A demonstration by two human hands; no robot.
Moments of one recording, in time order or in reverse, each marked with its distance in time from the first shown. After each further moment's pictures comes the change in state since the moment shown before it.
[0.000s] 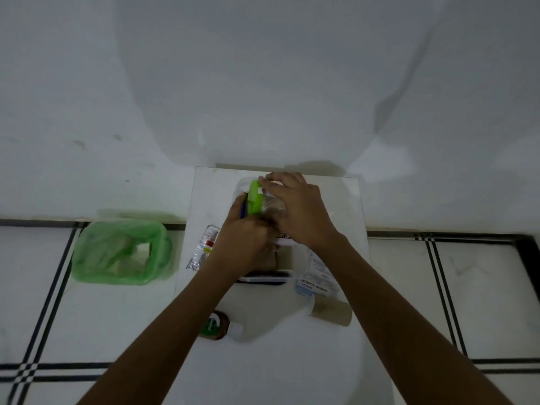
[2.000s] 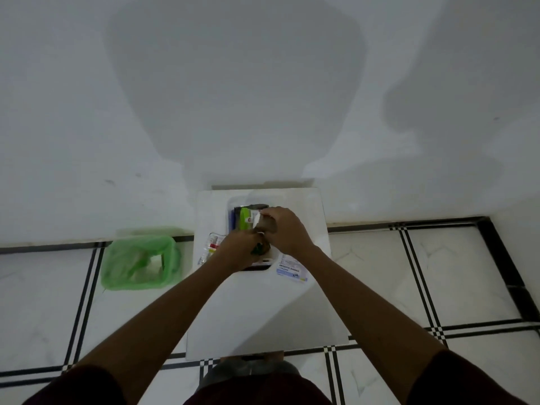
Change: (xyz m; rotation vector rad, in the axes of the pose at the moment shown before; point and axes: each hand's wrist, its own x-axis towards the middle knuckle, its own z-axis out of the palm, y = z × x) left_hand -0.006 0.041 -0.078 -0.302 -0.424 -0.156; right_hand -0.054 -0.039 -0.071 0.226 -0.055 0.240
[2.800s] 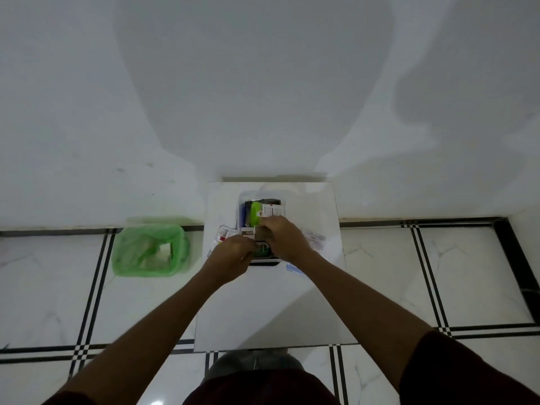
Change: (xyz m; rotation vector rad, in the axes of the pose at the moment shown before) left_hand -0.043 -0.031 0.017 -0.163 0.228 0.054; right_hand -0.002 -0.005 0.037 -0.101 -0.164 -0.087
